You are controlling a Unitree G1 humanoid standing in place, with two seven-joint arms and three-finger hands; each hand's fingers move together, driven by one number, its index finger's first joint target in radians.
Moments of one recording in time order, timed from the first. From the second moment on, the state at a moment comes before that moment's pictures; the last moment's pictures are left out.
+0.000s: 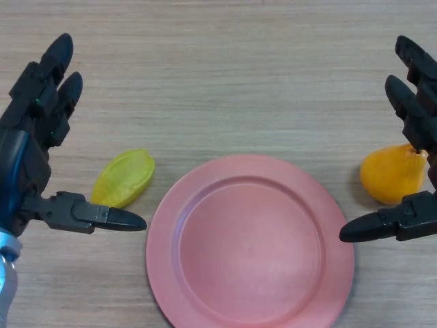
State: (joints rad) left arm -0.02 0.28 0.21 -0.51 -0.16 0.21 -0.23; right arm -0.03 -0.25 -0.12 -0.67 0.12 0.47 0.21
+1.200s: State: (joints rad) left arm -0.21 0.31 0.11 0.09 -0.04 0.03 -0.18; right arm 0.00 -0.25 -0.14 -0.75 0.12 0.48 0.19
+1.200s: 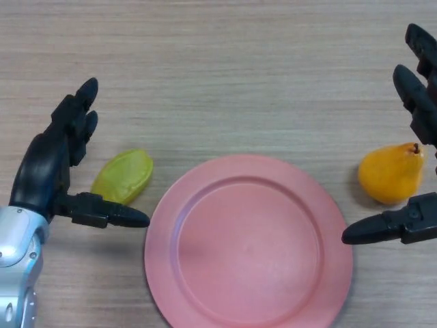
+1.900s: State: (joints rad) left arm -0.27 0.30 0.06 0.34 0.23 -0.08 -0.06; right arm 0.02 -0.25 -0.22 -0.76 0.16 0.50 0.21
